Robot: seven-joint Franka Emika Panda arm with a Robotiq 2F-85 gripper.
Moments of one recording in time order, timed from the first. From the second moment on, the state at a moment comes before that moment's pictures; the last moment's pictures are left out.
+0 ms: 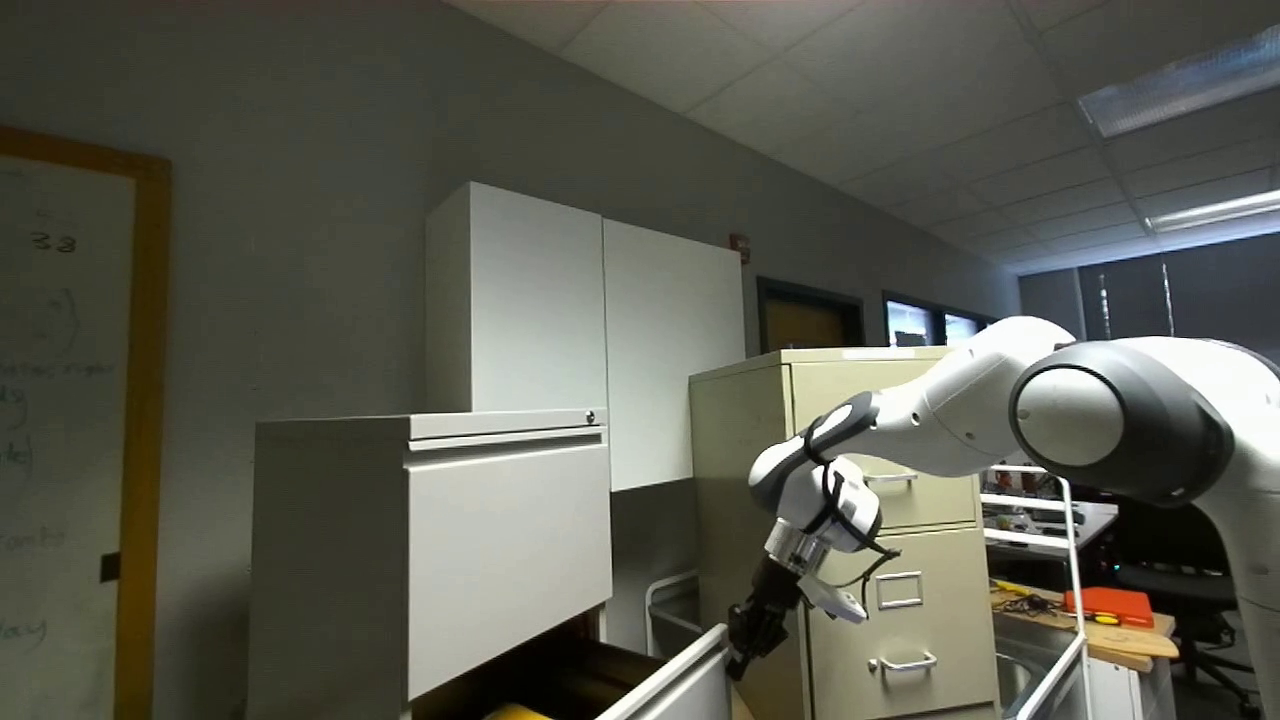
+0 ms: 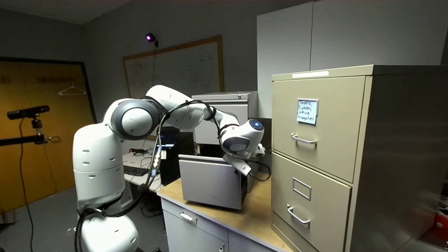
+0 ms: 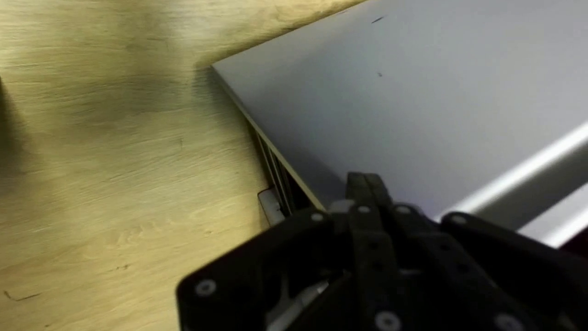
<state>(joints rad) -0.14 0.08 -0.21 -2.05 0.68 2.14 -0.68</state>
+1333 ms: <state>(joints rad) -0.15 0.39 -0.04 -1.58 0.82 1.92 -0.68</state>
